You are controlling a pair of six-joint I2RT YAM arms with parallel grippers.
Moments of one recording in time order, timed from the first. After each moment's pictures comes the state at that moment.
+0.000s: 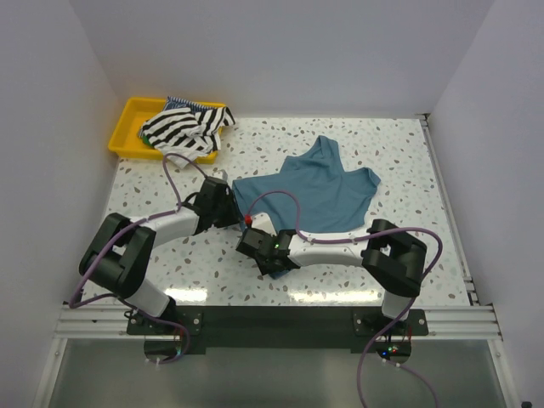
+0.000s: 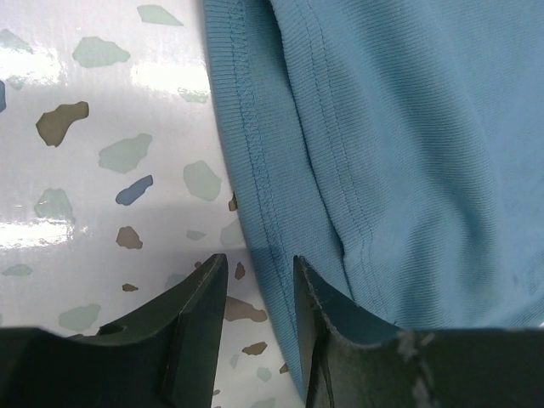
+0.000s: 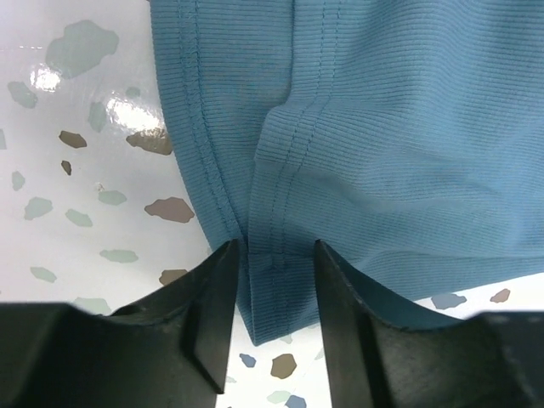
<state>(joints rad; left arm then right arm) -0.44 1.57 0.72 -0.03 0.01 -0.65 1.20 1.80 1.13 -0.55 0.41 0.69</state>
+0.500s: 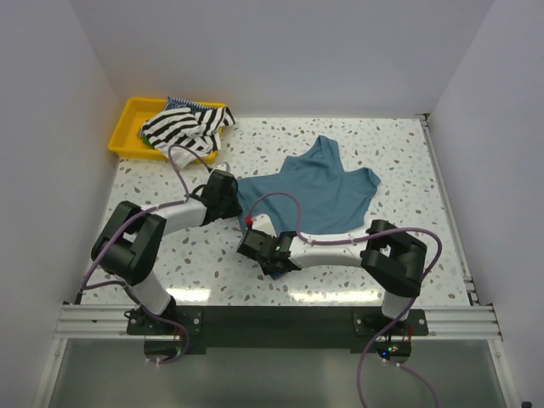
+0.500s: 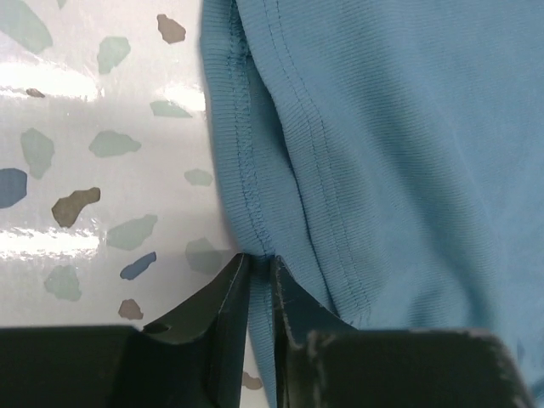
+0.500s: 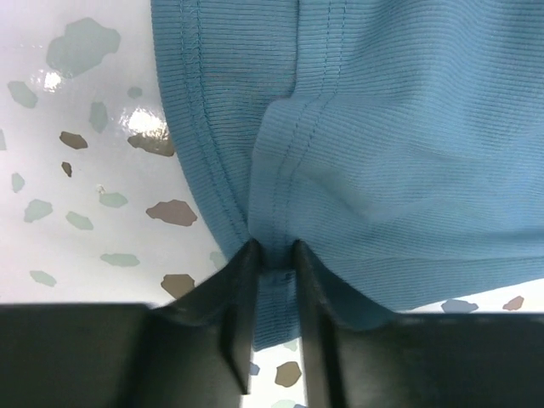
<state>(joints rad) -0.45 1.67 0.82 -0.02 -0.08 -0.65 1.20 1.80 1.11 -0.51 0.41 0.70</state>
